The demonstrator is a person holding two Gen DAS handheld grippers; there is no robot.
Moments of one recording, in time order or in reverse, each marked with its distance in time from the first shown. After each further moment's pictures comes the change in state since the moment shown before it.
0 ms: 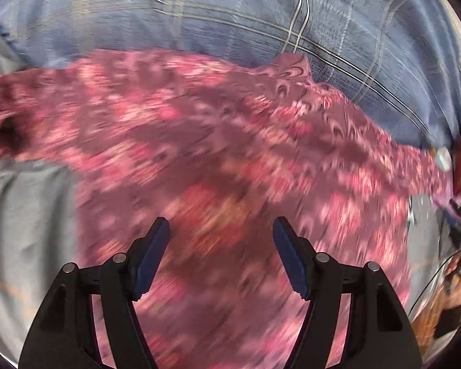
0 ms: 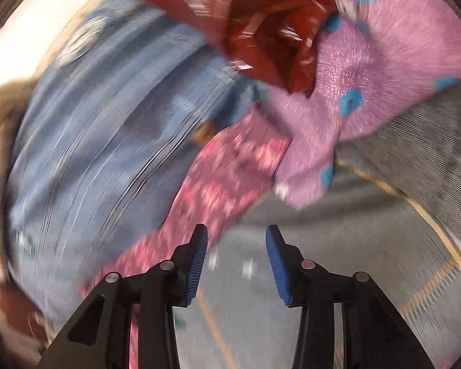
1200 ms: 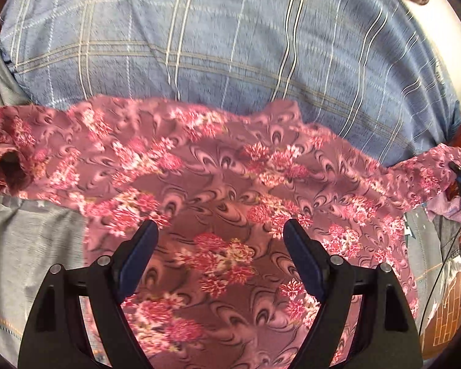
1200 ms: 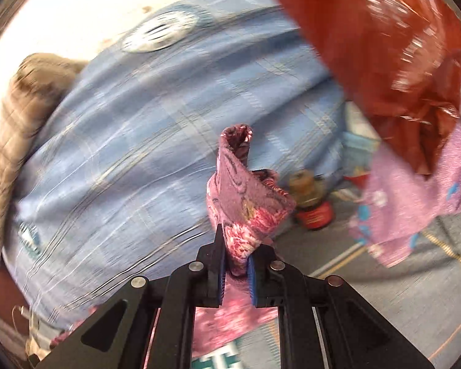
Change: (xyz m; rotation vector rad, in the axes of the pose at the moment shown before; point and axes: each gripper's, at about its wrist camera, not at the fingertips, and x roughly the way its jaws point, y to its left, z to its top) left arm -0.048 0.051 -0.014 0.067 -0.269 -0.059; right arm -0.003 0.141 -0.007 -0.218 -0.152 0.067
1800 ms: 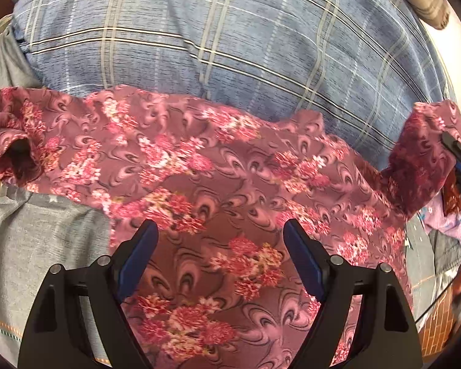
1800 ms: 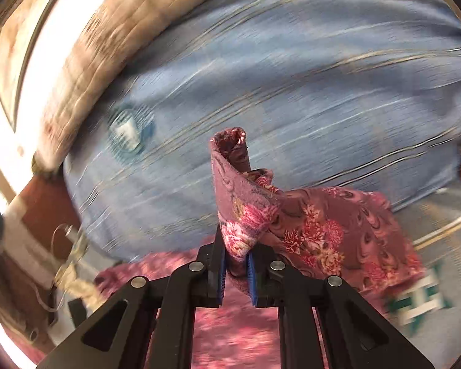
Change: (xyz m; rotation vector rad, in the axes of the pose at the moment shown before) left arm 0.010 0.028 0.007 -0.081 0.022 -0.001; right arm 0.019 0.240 -0.139 -0.248 0.209 0.348
